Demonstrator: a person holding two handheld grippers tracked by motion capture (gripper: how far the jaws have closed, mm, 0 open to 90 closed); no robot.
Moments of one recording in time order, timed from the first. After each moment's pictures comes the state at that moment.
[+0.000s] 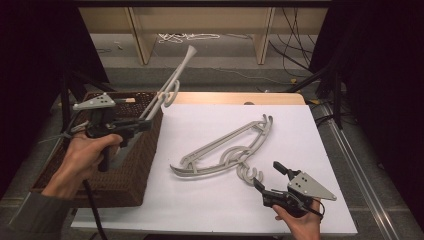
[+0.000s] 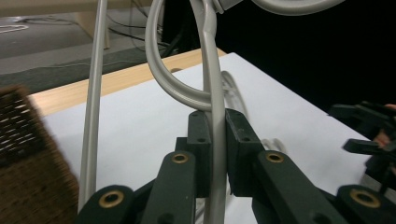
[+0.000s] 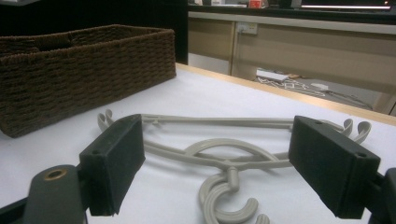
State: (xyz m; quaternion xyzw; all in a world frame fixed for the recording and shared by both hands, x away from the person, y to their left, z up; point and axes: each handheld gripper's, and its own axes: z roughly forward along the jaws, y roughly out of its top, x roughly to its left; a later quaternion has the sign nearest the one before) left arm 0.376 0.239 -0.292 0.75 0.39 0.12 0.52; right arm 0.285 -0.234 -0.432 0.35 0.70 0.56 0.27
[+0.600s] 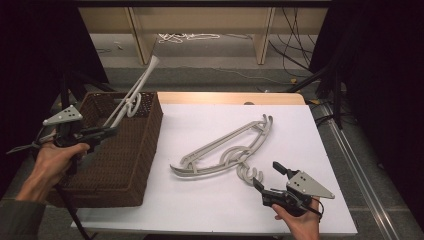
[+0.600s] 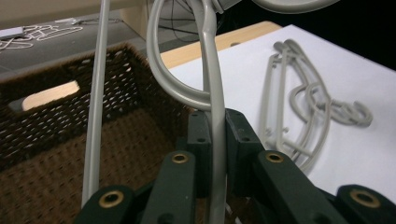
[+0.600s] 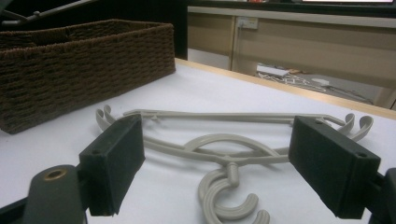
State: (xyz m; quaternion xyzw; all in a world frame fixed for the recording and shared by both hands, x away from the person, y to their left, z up) left arm 0.385 0.326 -0.341 0.76 0.39 0.19 0.48; right arm 0.288 -0.233 -0.434 0.36 0.70 0.55 0.27
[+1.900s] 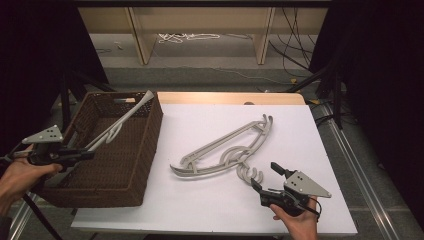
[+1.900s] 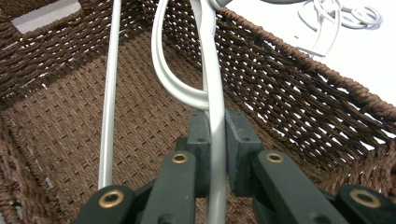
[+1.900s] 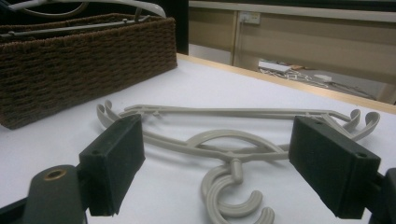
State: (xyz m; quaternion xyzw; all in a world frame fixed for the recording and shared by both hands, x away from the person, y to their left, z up) left arm 0.364 0.387 -0.371 0.83 0.36 0.14 0.41; right arm 0.290 -0.229 -0.437 0.36 0.71 0.55 0.26
